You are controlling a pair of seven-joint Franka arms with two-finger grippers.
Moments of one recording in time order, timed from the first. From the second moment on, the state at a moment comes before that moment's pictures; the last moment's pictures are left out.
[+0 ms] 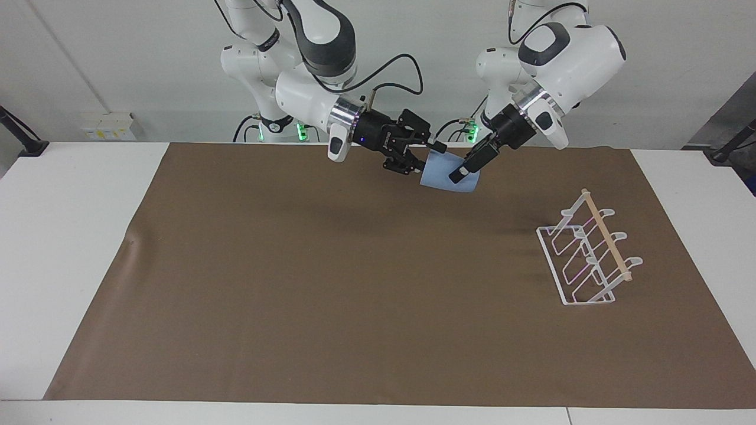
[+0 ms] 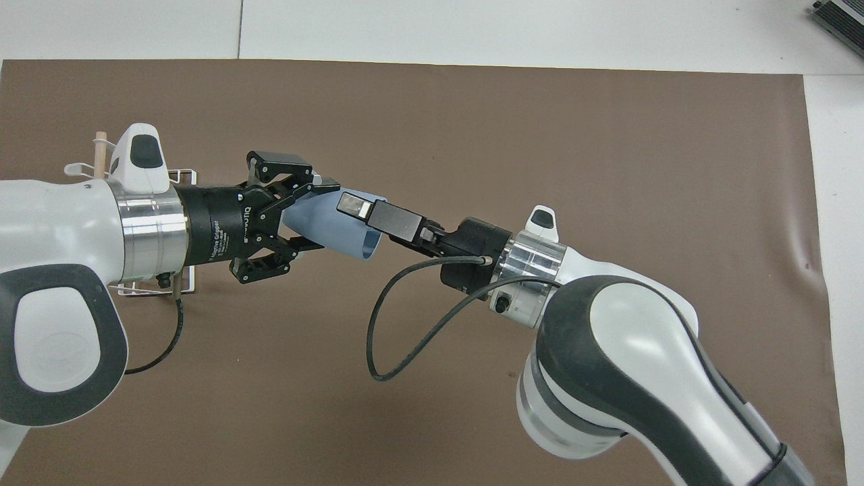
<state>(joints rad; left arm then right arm) -0.16 -0.14 -0.18 -2.00 -0.83 2.20 -0.91 0.05 0.02 0.59 -1.95 1.86 2.64 -0.57</state>
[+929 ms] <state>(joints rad) -0.11 -0.14 -0.18 -1.85 -0.10 2.03 -0.88 0.03 0.02 0.54 -1.93 1.25 2.67 -0.56</state>
